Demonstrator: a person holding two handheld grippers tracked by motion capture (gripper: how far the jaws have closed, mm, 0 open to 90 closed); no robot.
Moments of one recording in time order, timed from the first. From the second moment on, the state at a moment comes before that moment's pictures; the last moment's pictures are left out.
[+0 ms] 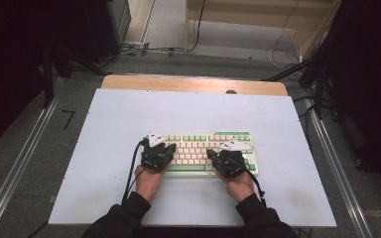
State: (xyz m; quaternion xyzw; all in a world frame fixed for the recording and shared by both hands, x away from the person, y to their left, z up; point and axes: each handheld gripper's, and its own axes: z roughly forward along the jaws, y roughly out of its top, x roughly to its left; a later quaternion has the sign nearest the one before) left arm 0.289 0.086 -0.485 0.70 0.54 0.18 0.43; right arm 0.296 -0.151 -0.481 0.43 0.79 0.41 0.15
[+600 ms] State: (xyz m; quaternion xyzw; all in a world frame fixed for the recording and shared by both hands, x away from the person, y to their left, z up) left arm 0.296 0.073 -0.489 0.71 0.54 0.17 0.42; right arm 0.296 -0.150 -0.481 0.43 0.79 0.41 0.15
